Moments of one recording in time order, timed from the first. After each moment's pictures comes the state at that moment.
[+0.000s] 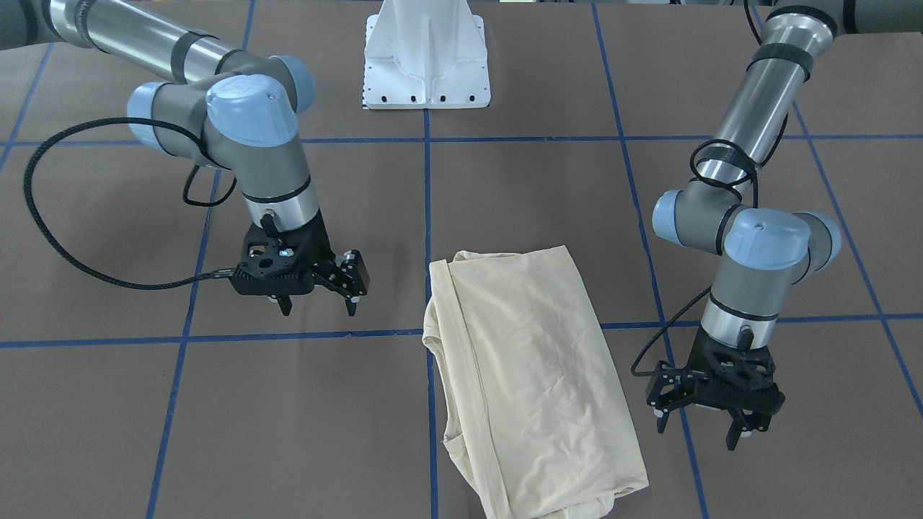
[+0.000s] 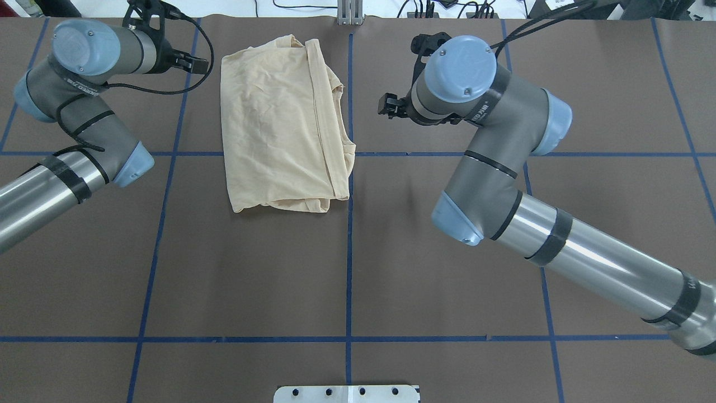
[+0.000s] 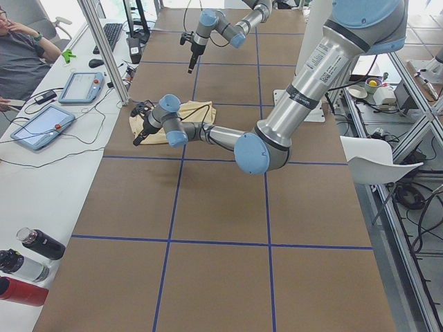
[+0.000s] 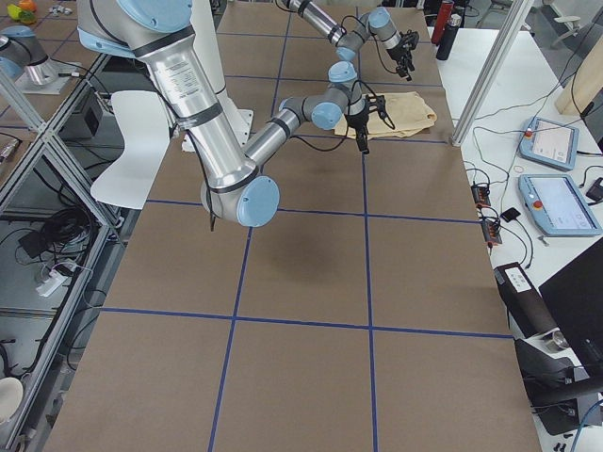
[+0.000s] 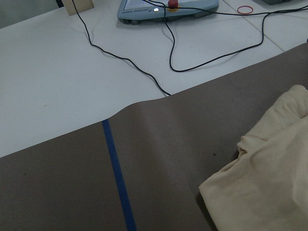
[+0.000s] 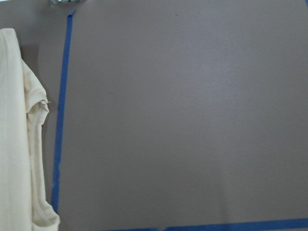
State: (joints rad) left arm -0.93 -2.18 -1.11 -2.49 -1.68 -0.62; right arm 0.68 -0.82 1.48 -1.36 1.68 1.27
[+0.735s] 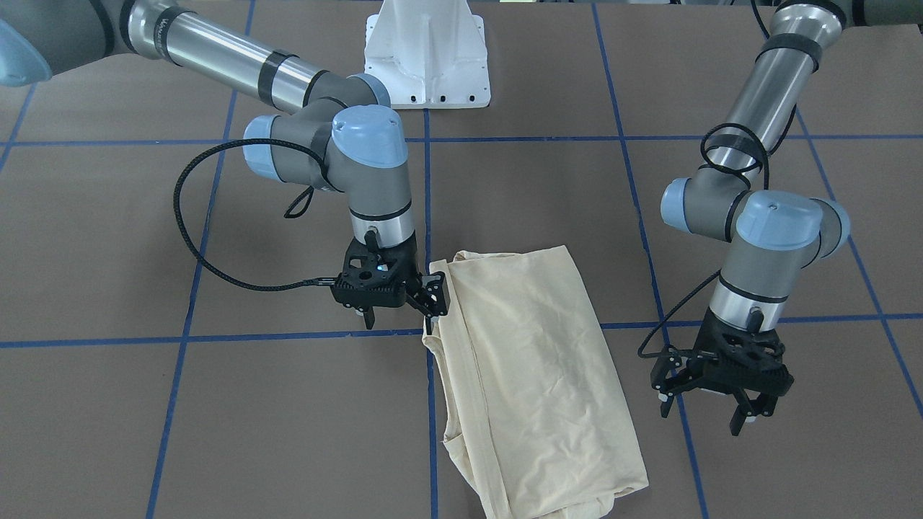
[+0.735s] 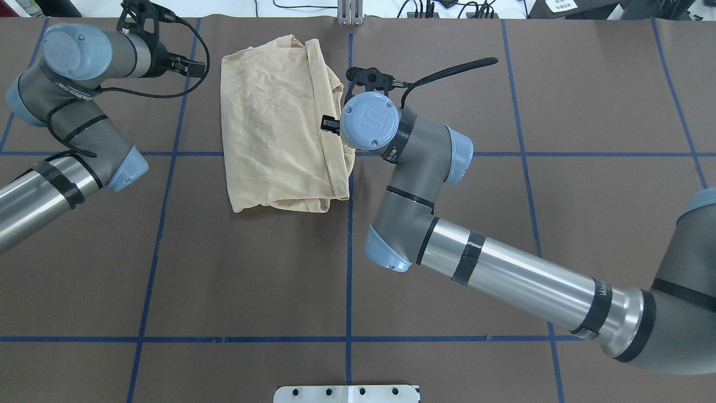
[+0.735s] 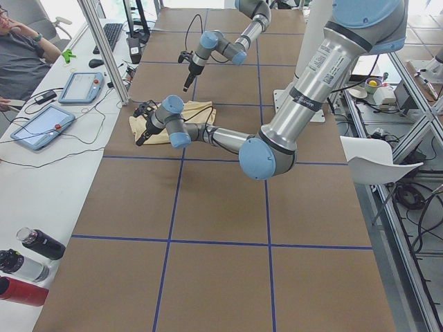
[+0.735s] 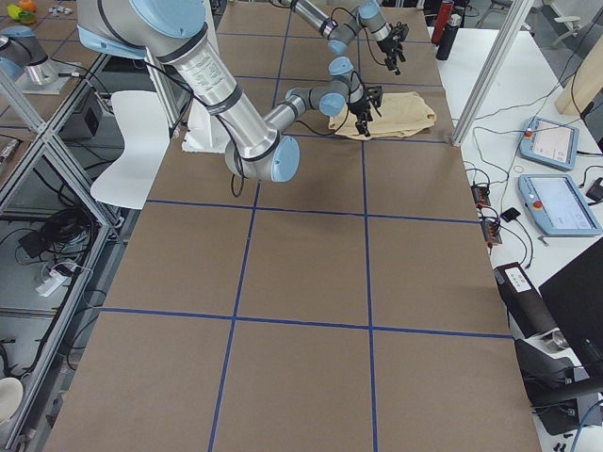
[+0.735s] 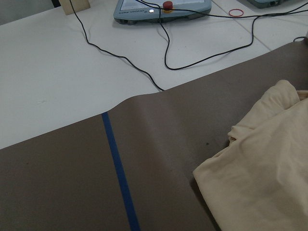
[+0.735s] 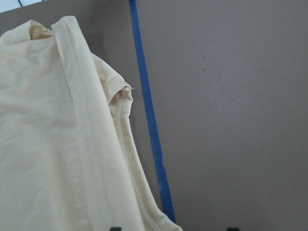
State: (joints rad) left arm -0.93 -2.16 -1.13 -2.50 -1.69 -0.63; right arm 0.55 -0.66 1.21 -1.17 1.52 1.39
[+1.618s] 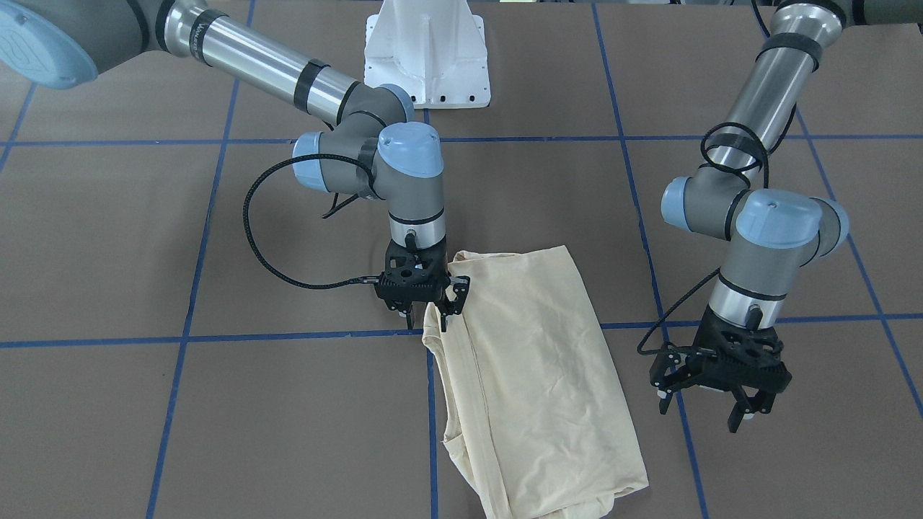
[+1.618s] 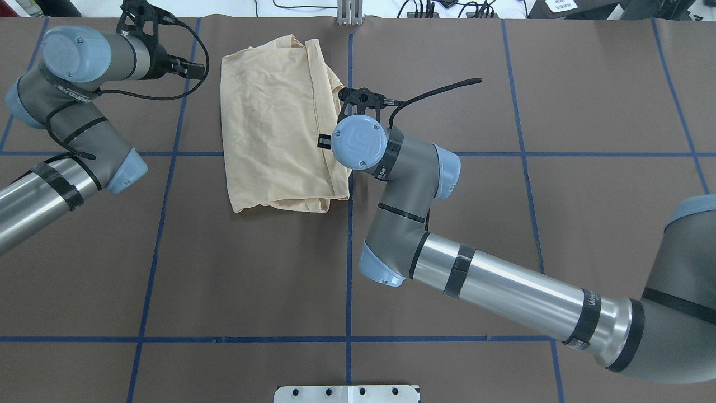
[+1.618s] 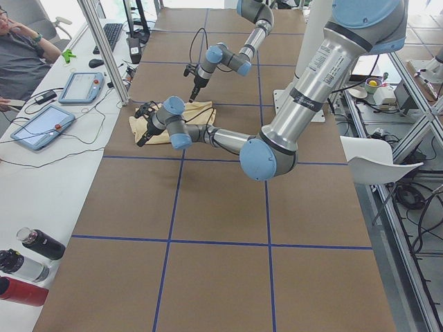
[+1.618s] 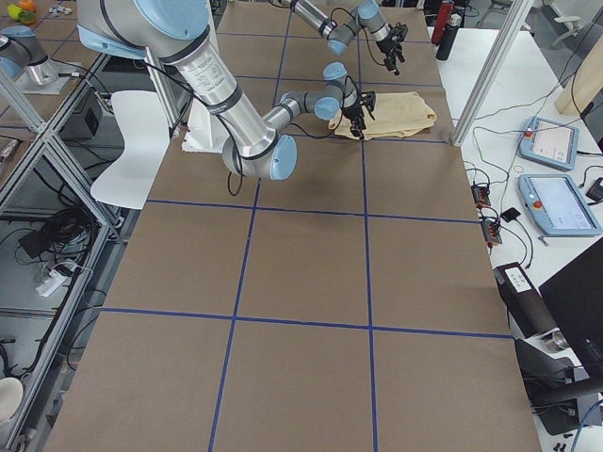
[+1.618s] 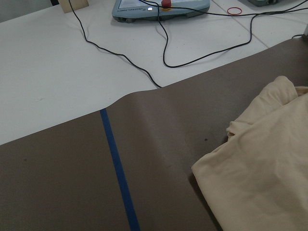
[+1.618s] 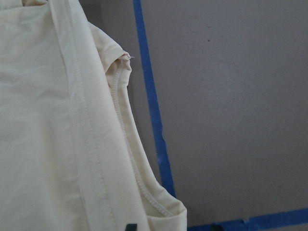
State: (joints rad) left arm -0.93 -2.16 -1.13 -2.50 -1.69 -0.63; right arm 0.52 -0.65 1.16 -1.17 1.49 1.39
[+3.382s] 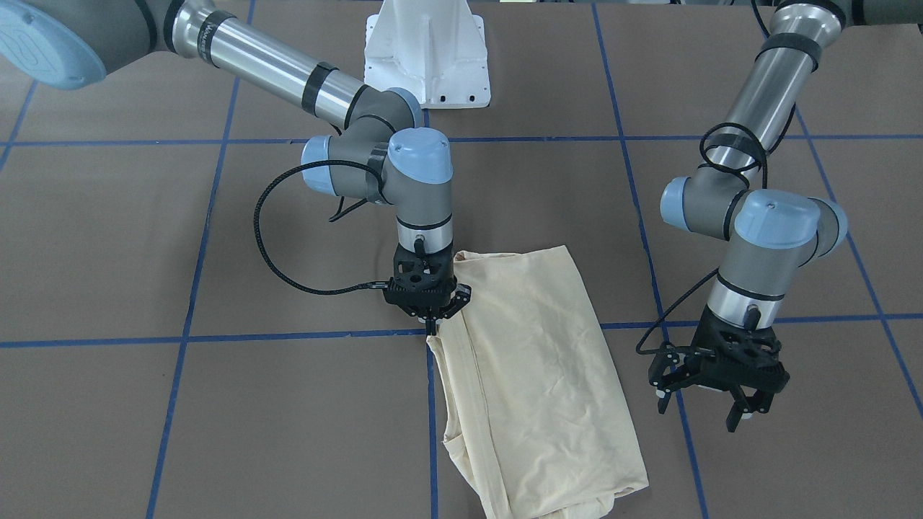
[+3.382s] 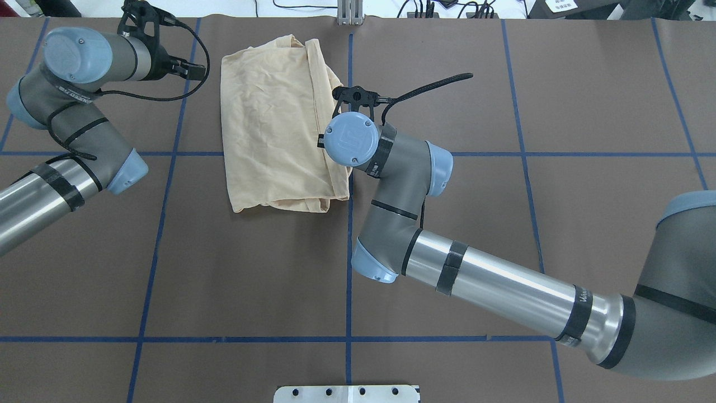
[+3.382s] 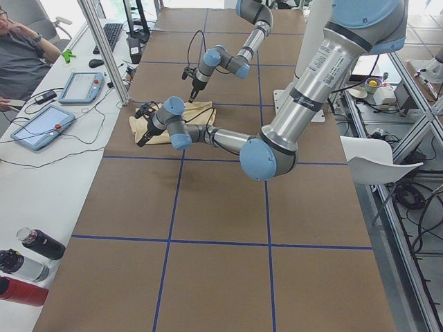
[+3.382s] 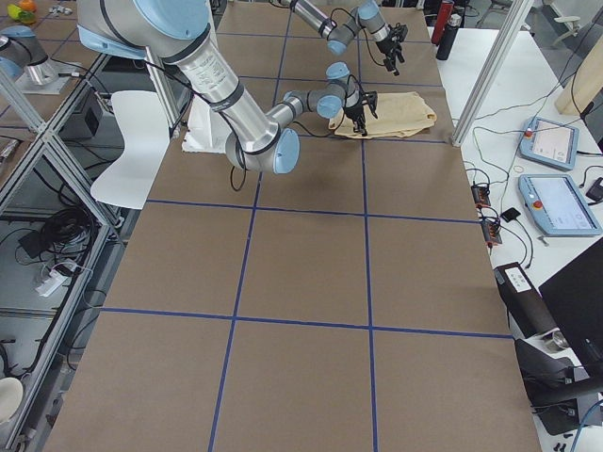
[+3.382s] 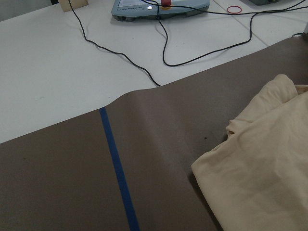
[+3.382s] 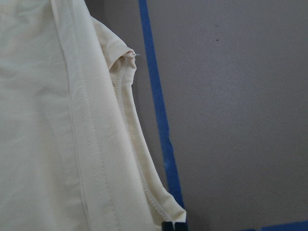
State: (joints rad) left arm -0.93 -2.16 -1.13 -2.50 -1.69 -0.63; right arm 0.52 -0.65 1.16 -1.18 1.50 1.37
